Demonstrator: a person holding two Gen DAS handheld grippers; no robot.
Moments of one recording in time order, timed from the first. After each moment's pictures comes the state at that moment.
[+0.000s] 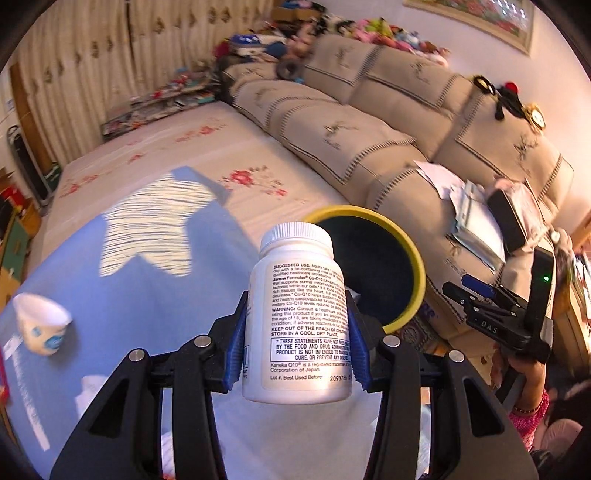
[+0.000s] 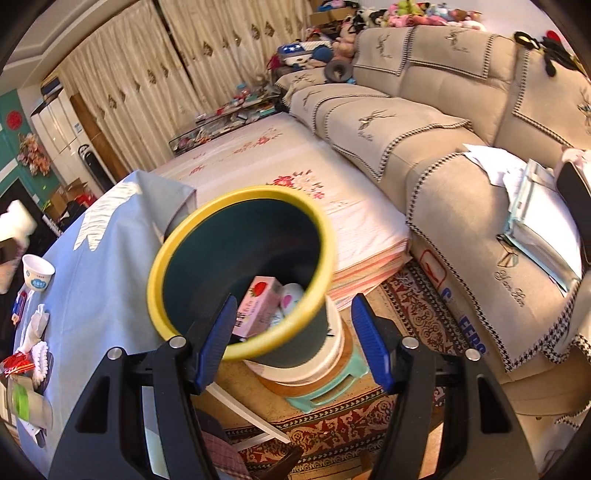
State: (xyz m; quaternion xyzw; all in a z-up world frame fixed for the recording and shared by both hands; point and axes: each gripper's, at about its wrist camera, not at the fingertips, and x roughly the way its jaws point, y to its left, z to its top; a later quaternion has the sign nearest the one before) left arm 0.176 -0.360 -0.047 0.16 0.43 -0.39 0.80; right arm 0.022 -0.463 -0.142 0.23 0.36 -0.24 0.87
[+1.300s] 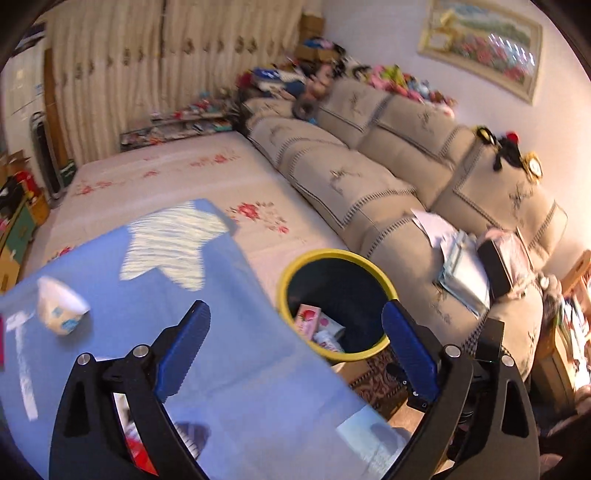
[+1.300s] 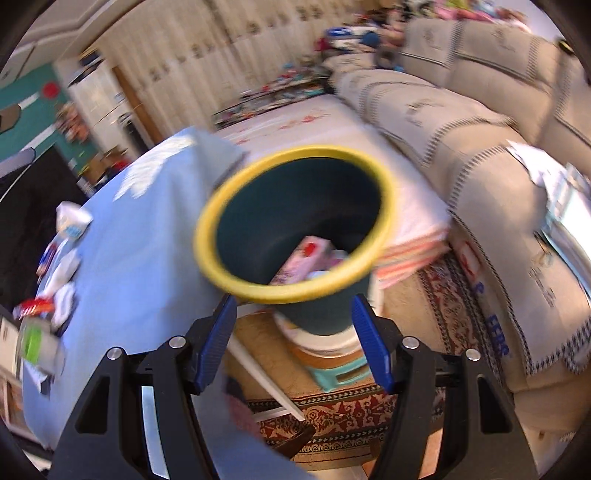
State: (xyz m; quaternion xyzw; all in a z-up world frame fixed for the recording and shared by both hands) left arm 0.156 -0.282 0.008 0.06 0.38 -0.36 0.85; right arm 0.030 -0.384 -0.151 0.19 0.39 -0.11 0.89
